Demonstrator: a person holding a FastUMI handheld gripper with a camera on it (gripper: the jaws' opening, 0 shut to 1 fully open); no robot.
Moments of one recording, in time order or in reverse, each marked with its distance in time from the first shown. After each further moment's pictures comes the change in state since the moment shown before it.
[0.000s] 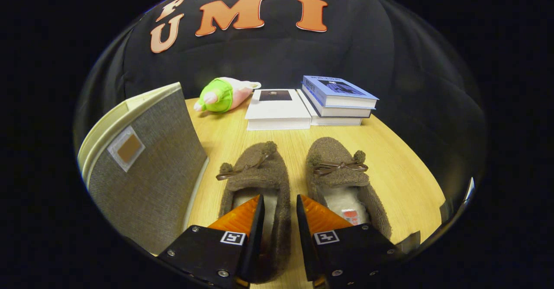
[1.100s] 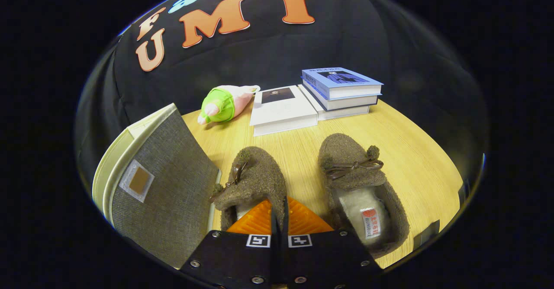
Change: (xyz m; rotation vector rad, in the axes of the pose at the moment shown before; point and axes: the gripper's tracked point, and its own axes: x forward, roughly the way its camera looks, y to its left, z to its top) arm -0.007 0.025 0.022 0.198 0.005 0.131
